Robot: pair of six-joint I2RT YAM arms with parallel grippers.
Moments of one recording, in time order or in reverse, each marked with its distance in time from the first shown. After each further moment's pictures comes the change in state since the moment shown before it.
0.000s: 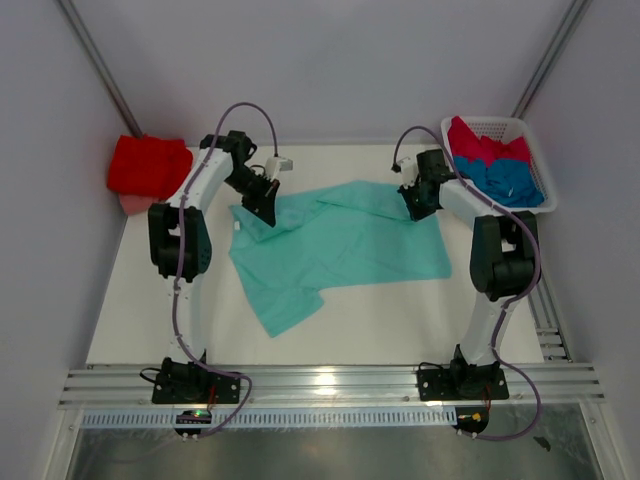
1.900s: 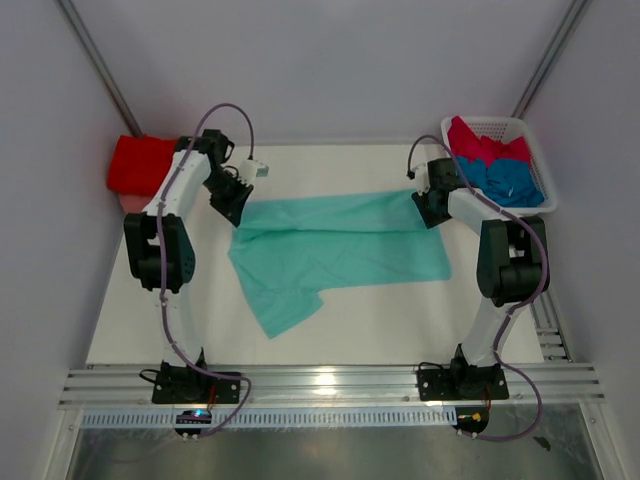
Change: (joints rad) left arm 0.085 -0.168 -0.153 0.047 -0.341 0.068; right arm -0.051 -0.060 -0.132 0.089 0.178 -0.023
